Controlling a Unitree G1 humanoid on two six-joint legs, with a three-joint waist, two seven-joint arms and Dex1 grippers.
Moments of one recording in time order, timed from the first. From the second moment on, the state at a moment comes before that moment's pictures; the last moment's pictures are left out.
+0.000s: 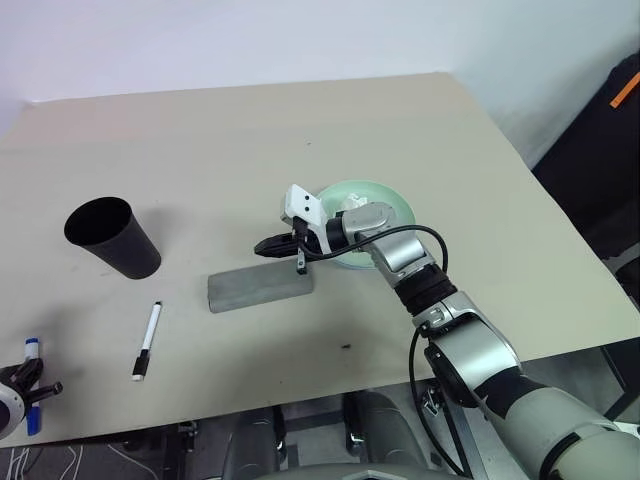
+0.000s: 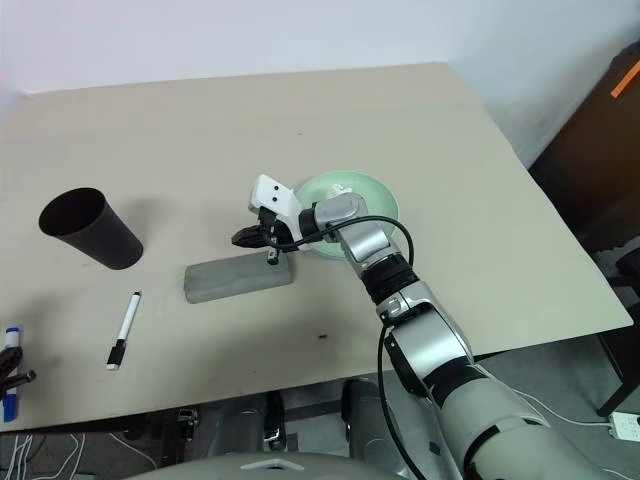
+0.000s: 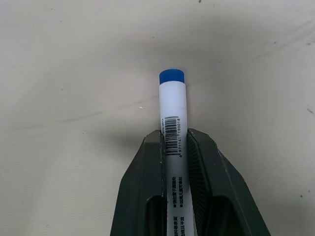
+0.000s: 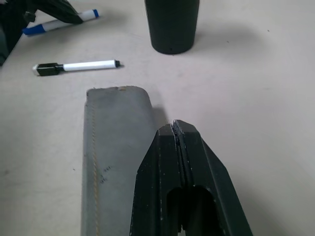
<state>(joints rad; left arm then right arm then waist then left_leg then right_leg) 0.42 0.62 0.88 -0.41 -0.69 1.04 -0.10 -0.95 -0.09 0.31 0.59 0.10 0.26 1.17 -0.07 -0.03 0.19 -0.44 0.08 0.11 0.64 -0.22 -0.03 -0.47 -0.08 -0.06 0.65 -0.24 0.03</state>
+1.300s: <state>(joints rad) -0.10 0.65 0.88 -0.18 -0.56 0.17 -0.37 -0.85 -0.18 0.17 0.40 0.32 0.29 1.19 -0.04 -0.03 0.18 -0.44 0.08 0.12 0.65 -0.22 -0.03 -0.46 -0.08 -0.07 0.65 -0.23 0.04</state>
